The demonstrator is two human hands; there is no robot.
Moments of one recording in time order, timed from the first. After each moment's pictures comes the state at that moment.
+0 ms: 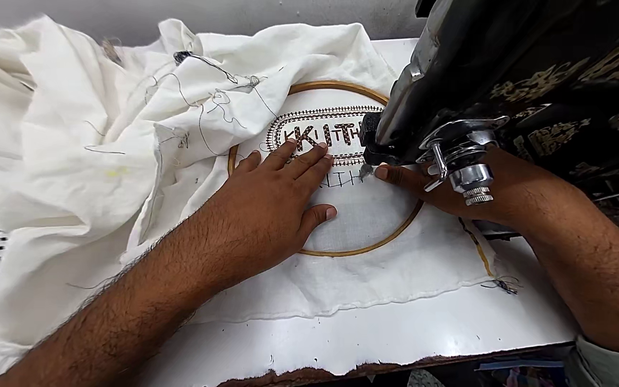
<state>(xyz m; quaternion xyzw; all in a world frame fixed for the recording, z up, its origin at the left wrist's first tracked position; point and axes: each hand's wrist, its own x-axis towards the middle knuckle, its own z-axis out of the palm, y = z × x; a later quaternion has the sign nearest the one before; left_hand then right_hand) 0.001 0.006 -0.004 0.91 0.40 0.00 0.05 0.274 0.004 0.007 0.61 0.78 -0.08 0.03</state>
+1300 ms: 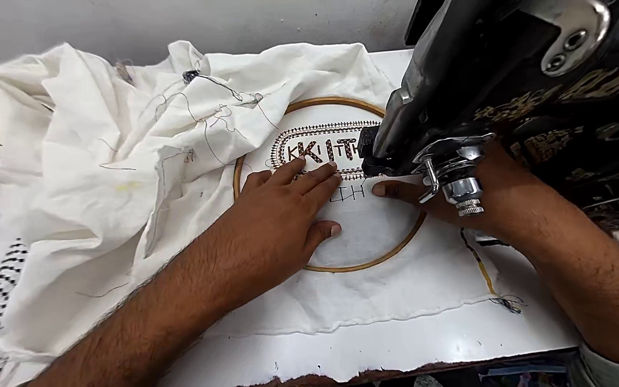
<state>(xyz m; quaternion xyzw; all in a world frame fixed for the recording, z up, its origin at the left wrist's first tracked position) 0.004 0.001 -0.004 0.92 0.38 0.03 0.06 0.272 -0.005 0.006 0.62 0.78 -0.04 -0.12</state>
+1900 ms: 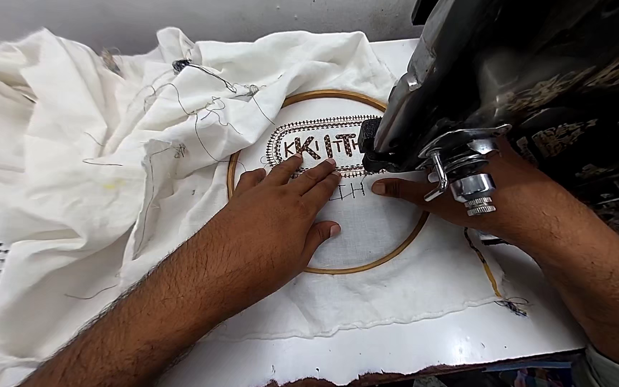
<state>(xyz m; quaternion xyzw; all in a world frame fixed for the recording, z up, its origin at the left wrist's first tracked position) 0.003 -0.003 -0.003 0.92 0.39 0.01 0.05 0.267 -0.007 0.007 0.62 0.77 -0.05 -0.12</state>
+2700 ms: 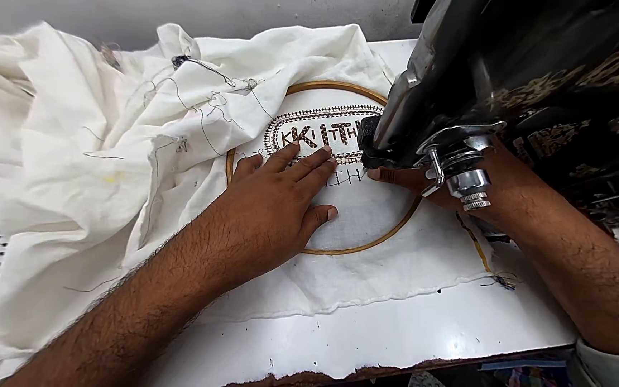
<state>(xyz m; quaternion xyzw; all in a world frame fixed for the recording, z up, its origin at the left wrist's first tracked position) 0.002 0.008 -0.008 0.92 0.39 0.02 0.05 0.324 0.068 -0.130 0.60 0.78 -0.01 -0.20</state>
